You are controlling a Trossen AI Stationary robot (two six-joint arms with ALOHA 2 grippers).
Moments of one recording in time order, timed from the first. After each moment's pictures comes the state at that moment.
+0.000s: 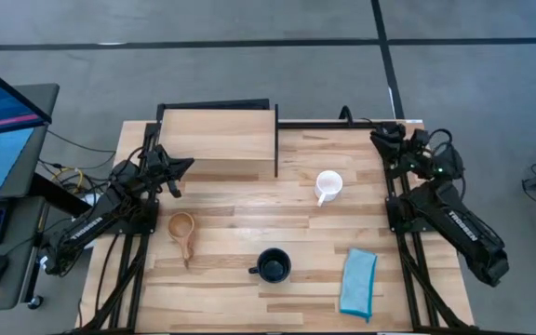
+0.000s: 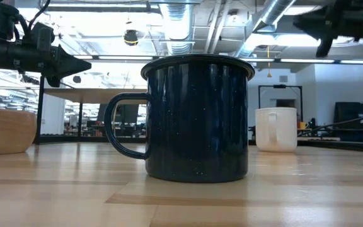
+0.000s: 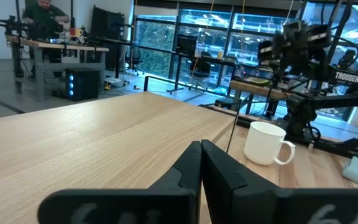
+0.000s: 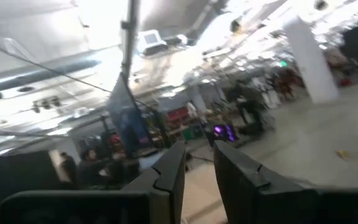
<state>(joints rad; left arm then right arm) 0.74 0.01 0.01 0.07 0.27 -0.18 -0.98 0.19 0.24 0.37 -0.57 0.56</state>
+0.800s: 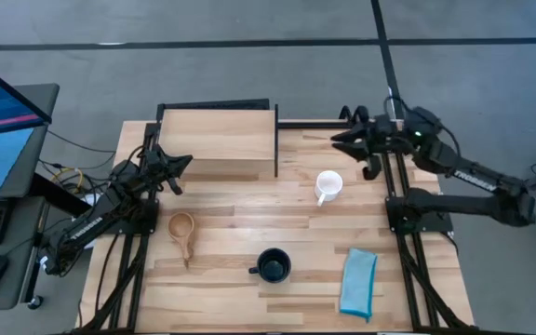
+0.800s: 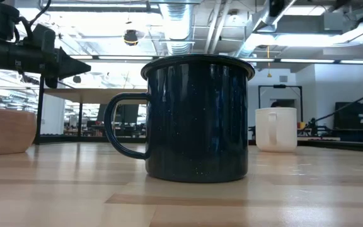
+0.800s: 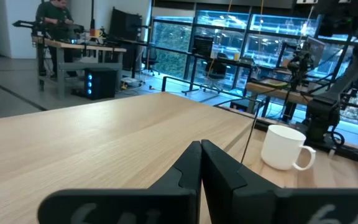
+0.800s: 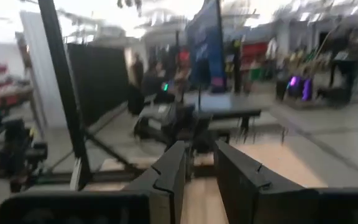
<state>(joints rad) 0.74 0.01 0.01 0.06 0.20 -0.18 -0.49 0.82 0.81 0.09 -0.58 0.08</state>
